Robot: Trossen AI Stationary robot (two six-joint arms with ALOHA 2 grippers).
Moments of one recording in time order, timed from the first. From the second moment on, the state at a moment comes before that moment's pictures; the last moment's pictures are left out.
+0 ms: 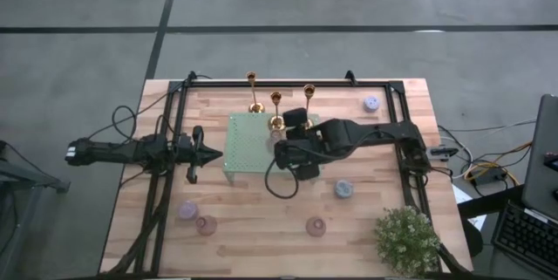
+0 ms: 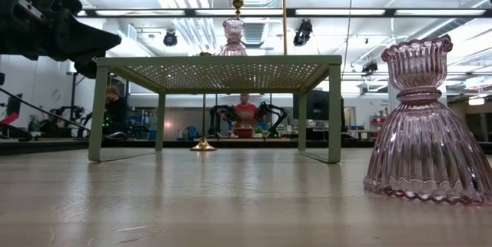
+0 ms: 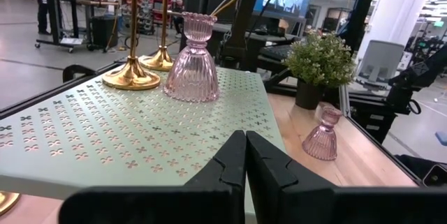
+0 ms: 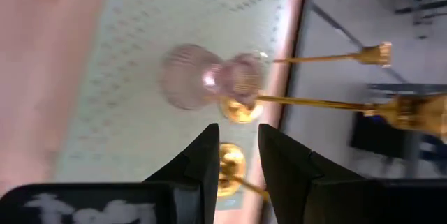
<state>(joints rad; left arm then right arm) -0.06 0.10 0.01 0.03 -0.09 -0.16 0.21 2.05 2.36 -1.48 0.53 -0.21</state>
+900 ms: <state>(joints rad) -0.06 0.10 0.01 0.03 -0.09 -0.16 0.49 2.05 2.00 -1.37 0.15 0.32</state>
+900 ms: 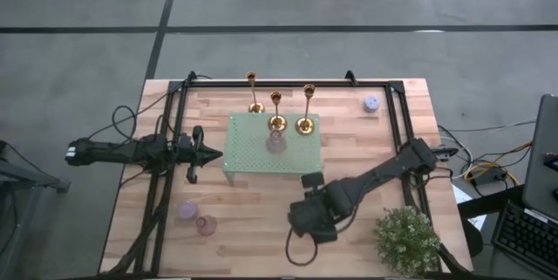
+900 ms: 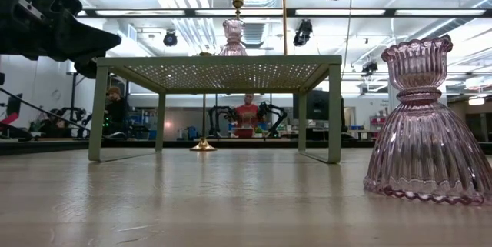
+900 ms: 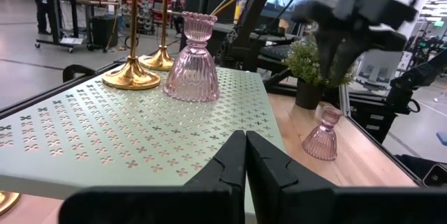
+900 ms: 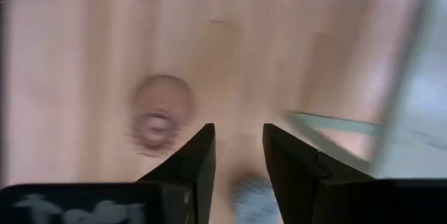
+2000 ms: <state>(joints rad) -0.06 0.10 0.01 0.03 -0.09 -0.16 0.53 2.04 1.73 -1.17 0.05 0.36</state>
